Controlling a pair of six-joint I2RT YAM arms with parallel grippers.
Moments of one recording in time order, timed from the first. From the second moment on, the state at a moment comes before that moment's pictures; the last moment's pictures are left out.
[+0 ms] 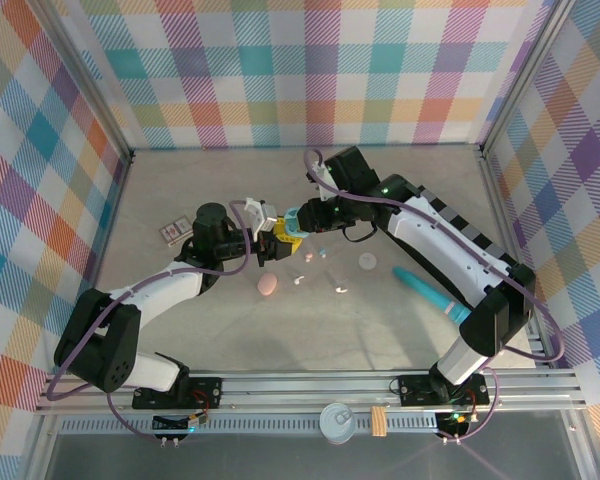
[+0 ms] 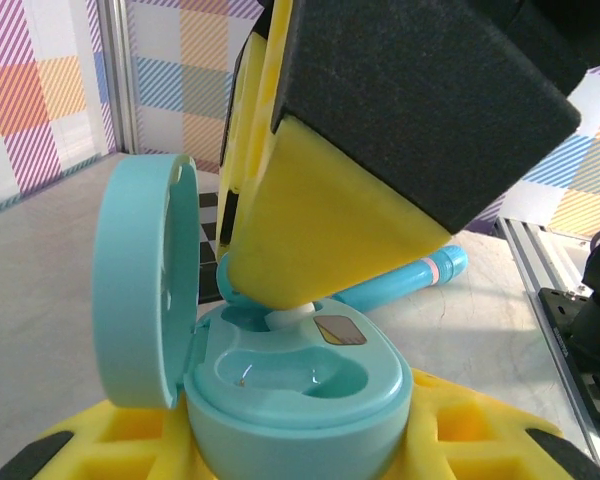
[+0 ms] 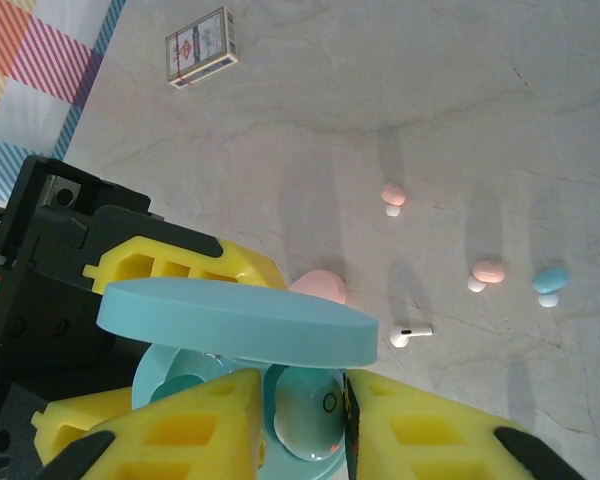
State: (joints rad) left arm -0.41 1.40 0.71 0.55 0.90 0.03; right arm 0.69 1.62 1.63 -0.87 -0.31 0.38
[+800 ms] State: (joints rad) left arm -0.41 1.37 0.70 0.55 0.88 0.02; right arm 0.62 1.25 1.36 -0.71 -0.39 0.37
